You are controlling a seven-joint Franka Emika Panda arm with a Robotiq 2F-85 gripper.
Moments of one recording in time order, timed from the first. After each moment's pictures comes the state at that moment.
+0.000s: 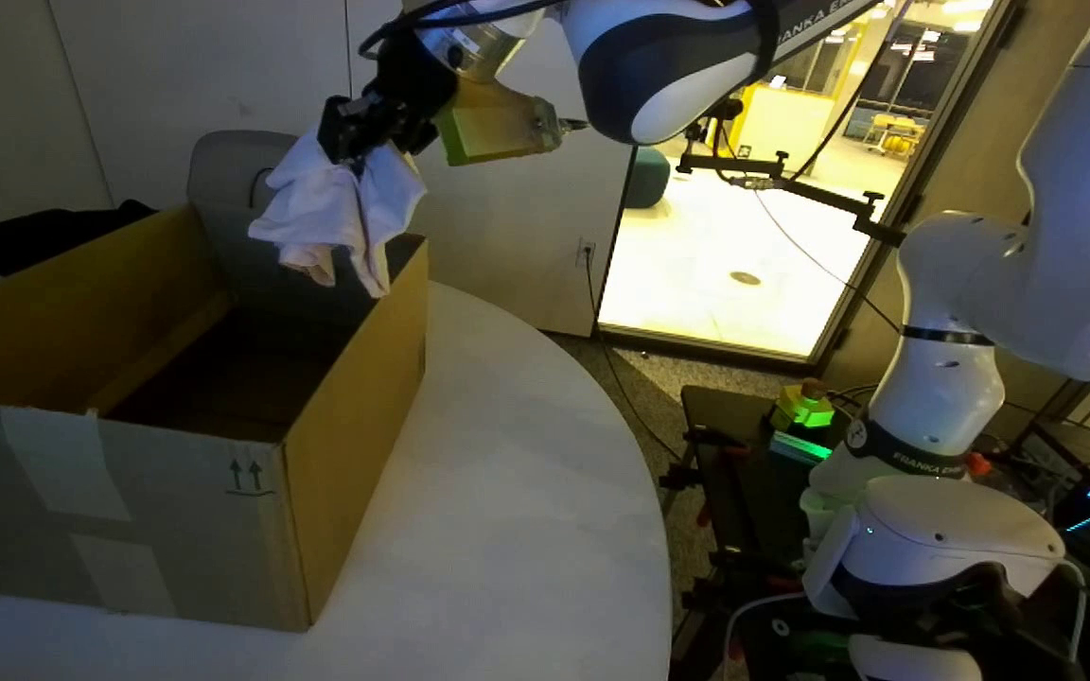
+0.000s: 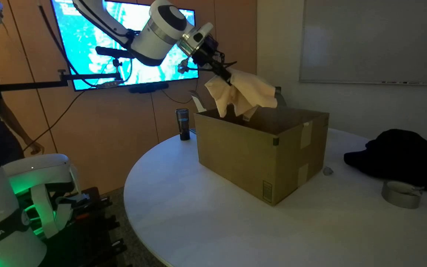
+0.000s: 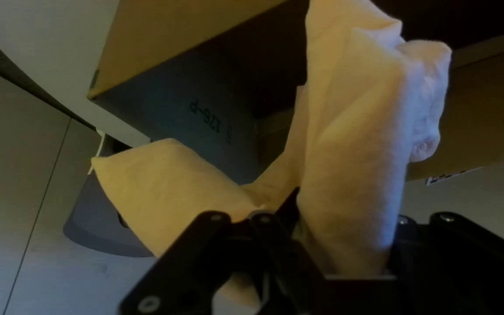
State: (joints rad) arm 0.23 0.04 -0.10 -2.04 -0.84 2.61 1.19
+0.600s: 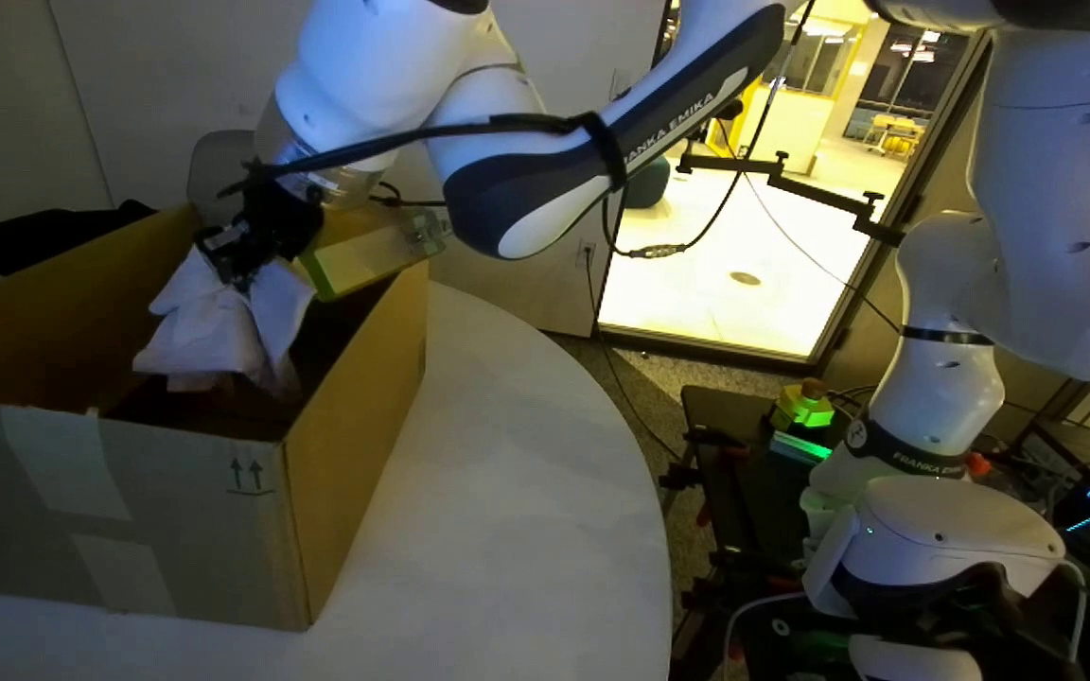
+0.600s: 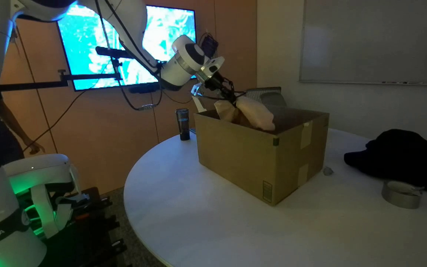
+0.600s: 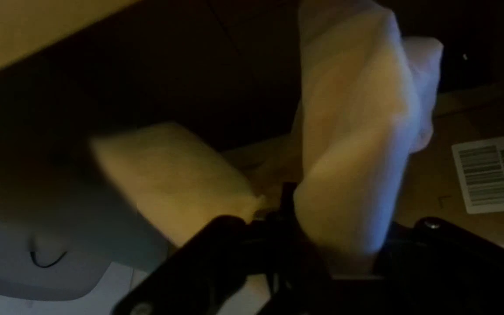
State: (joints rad) arm 0.25 0.43 -0.05 -1.75 -0.82 2.68 1.19
